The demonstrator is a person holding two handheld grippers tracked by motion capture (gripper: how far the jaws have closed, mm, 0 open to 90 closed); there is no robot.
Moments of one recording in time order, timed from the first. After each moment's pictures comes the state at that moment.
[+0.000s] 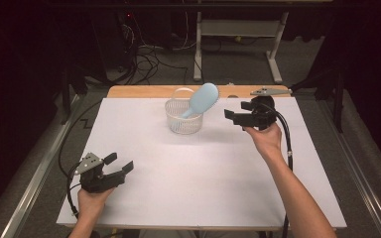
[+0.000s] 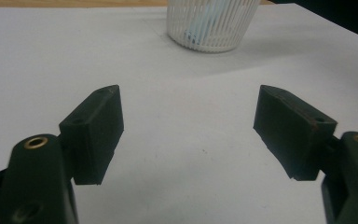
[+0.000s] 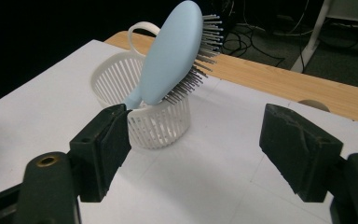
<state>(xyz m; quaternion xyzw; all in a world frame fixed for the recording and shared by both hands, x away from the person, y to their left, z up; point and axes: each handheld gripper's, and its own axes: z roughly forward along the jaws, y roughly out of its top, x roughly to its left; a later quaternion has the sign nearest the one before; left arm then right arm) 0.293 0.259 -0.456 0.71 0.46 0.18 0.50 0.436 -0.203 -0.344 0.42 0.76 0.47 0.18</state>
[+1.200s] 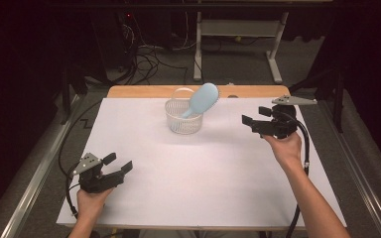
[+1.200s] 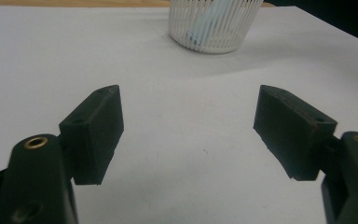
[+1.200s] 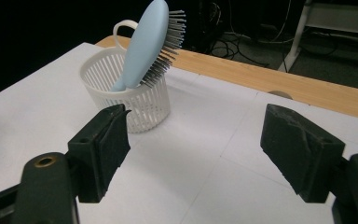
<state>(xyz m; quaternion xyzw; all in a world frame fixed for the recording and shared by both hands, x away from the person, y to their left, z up) 0.292 0.262 -0.456 0.70 0.47 0.18 0.50 0.408 -0.247 -0.345 0.42 0.74 0.48 0.20</state>
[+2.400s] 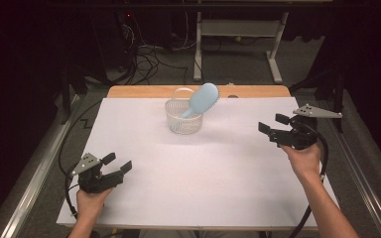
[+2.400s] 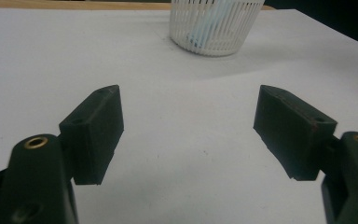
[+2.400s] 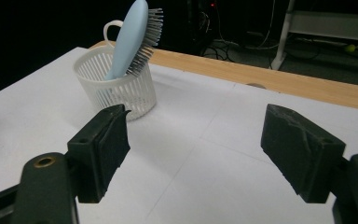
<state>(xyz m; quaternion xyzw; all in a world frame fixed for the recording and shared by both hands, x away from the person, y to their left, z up) 0.290 0.263 -0.455 0.70 0.47 0.18 0.51 0.377 -0.286 -0.347 0.43 0.73 0.49 0.22</state>
